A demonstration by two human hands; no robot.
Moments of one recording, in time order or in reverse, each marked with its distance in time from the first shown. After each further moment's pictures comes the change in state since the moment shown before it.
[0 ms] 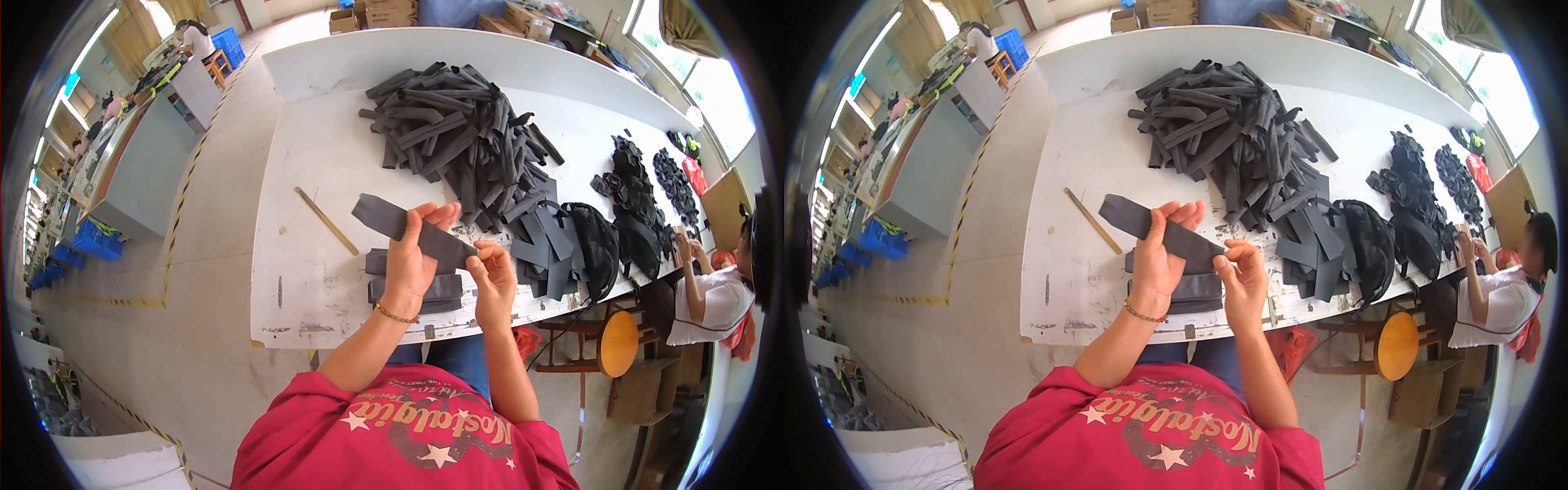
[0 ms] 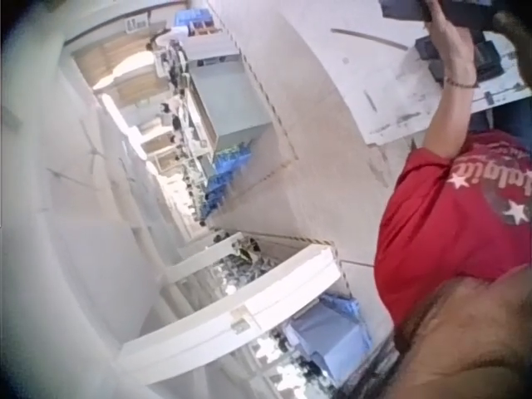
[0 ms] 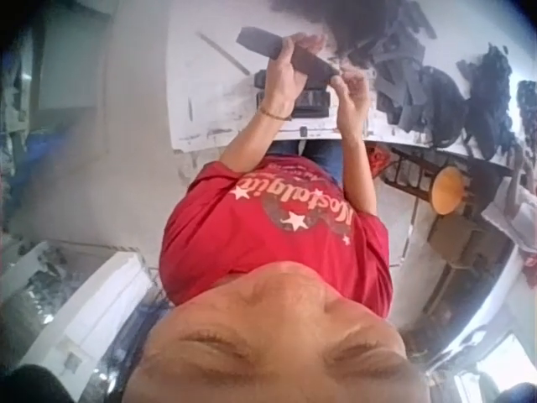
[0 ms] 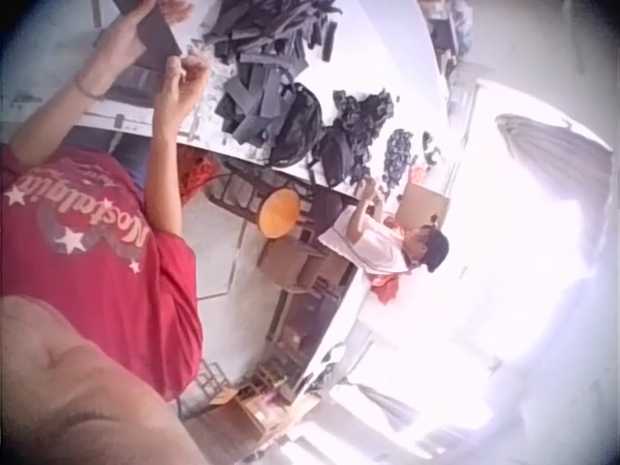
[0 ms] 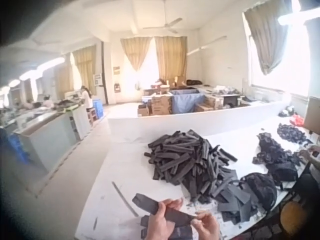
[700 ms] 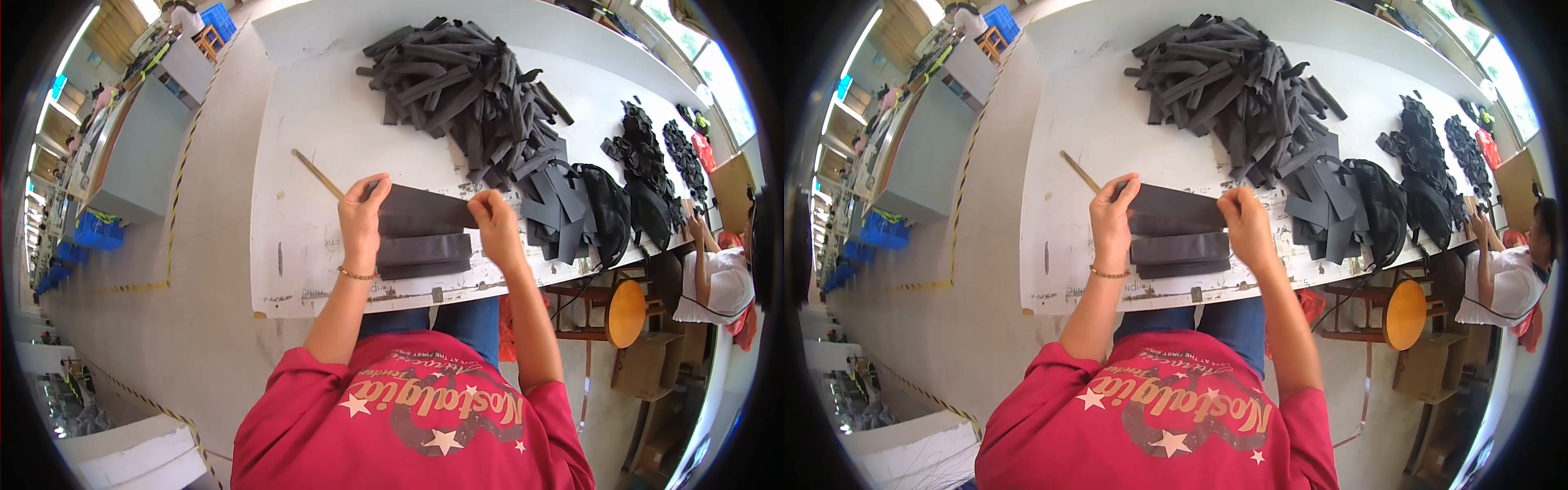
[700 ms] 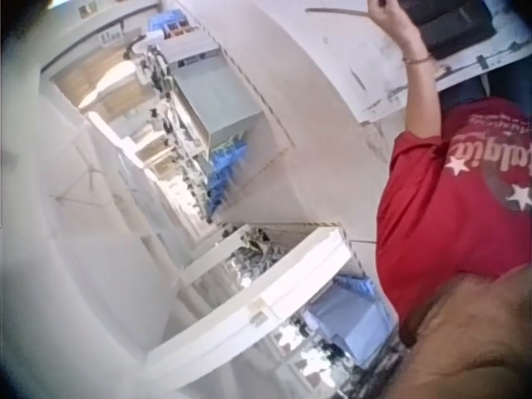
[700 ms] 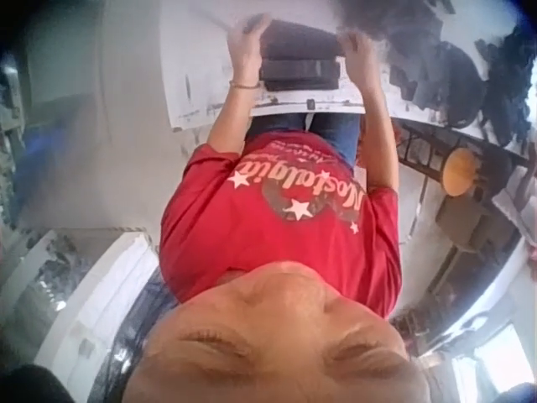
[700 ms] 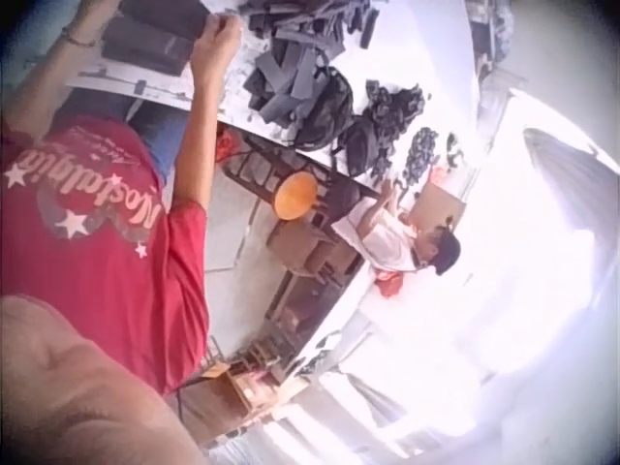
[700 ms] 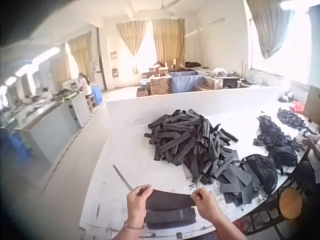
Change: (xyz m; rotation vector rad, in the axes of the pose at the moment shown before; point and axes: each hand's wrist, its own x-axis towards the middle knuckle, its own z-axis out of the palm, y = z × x) left_hand -0.008 0.055 -0.053 0.759 0.411 0.114; right_hand 0.036 0.016 -0.010 -0.666 -0.213 -0.080
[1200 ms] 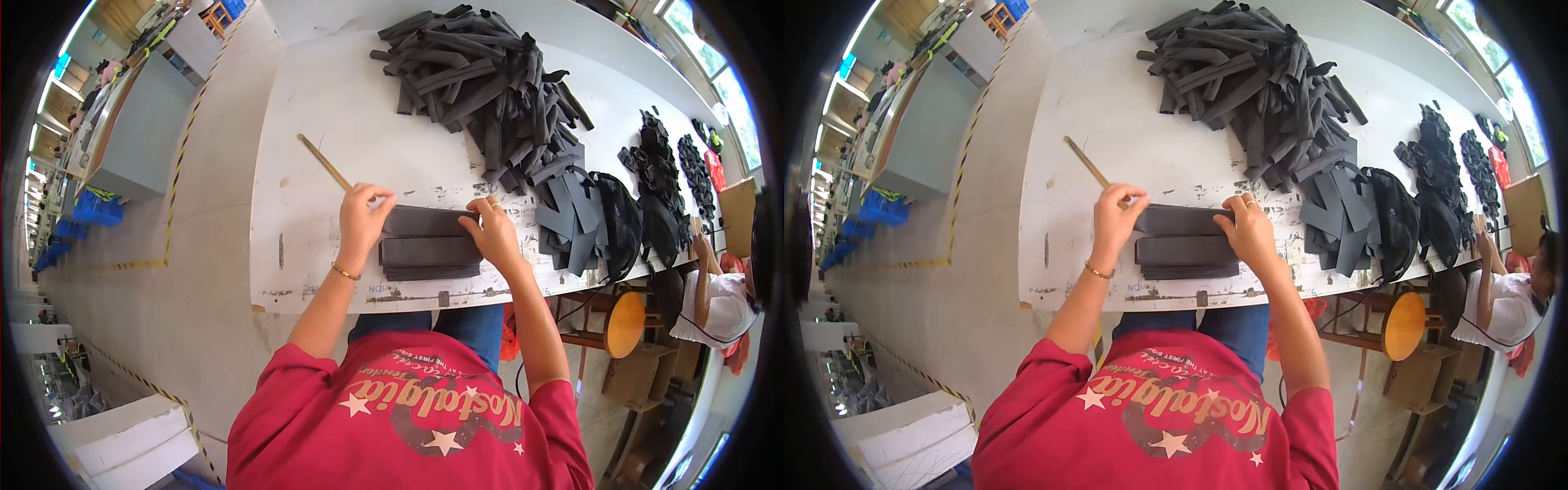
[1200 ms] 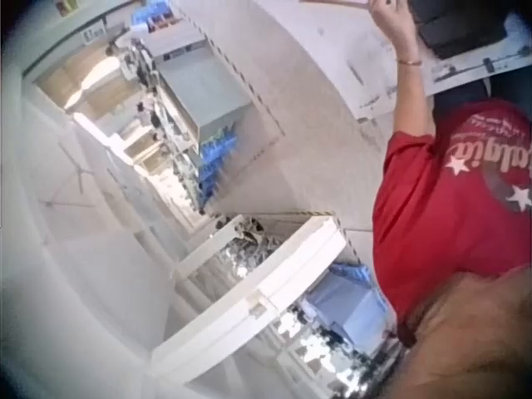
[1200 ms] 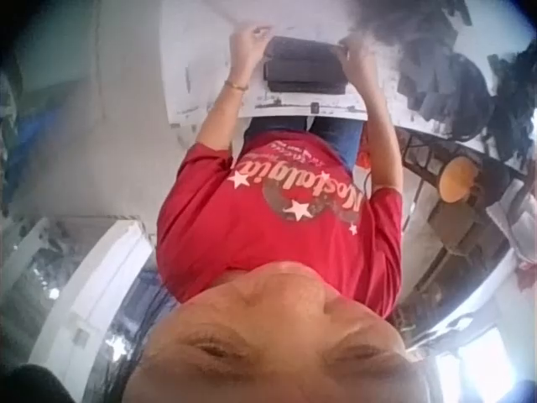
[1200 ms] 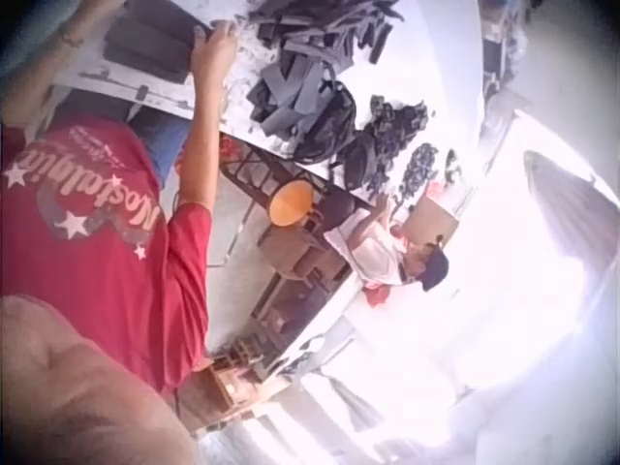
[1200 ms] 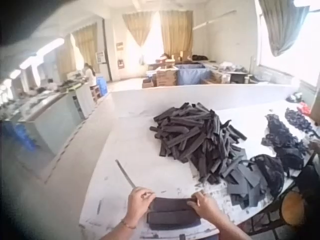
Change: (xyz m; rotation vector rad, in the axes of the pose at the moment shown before) left_hand 0.027 -0.037 -0.051 0.899 -0.134 0.336; right_hand 0.013 0.037 0.022 -0.413 -0.198 -0.121
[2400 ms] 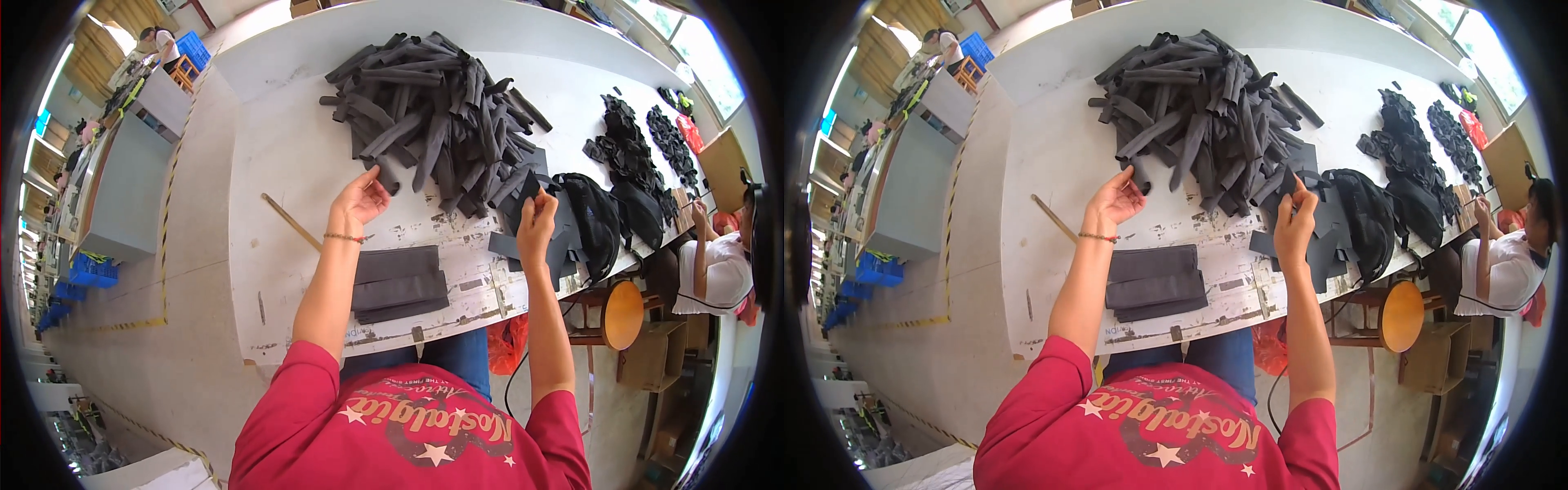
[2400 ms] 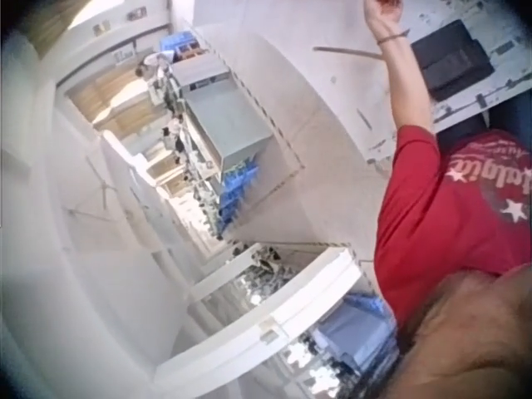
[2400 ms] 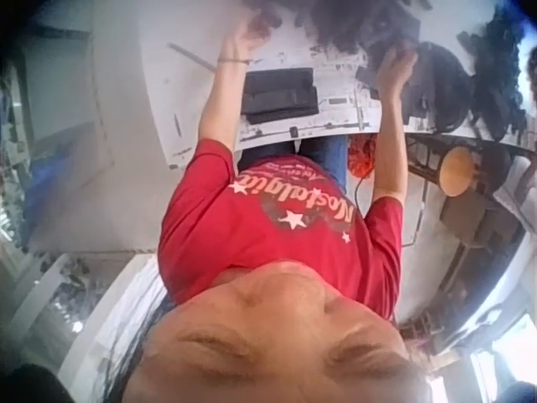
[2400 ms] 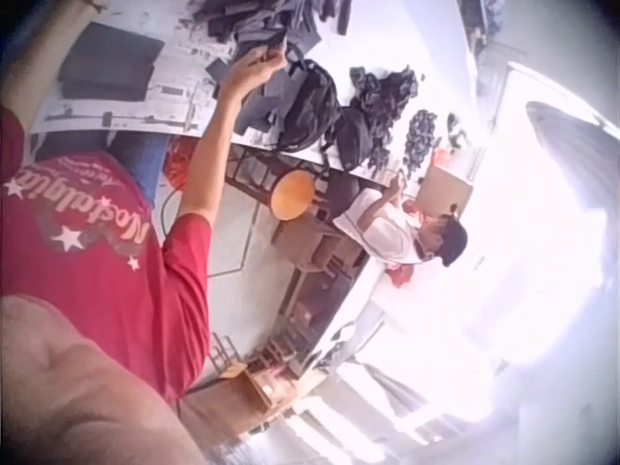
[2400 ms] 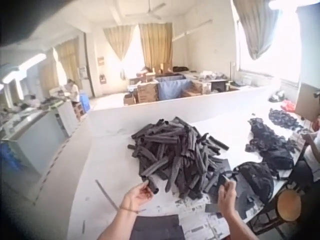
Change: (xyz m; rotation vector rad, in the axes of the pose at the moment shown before) left_hand 0.135 -0.001 0.090 -1.384 -0.334 -1.096; right_hand 0.017 0.111 -0.076 0.247 0.781 0.129
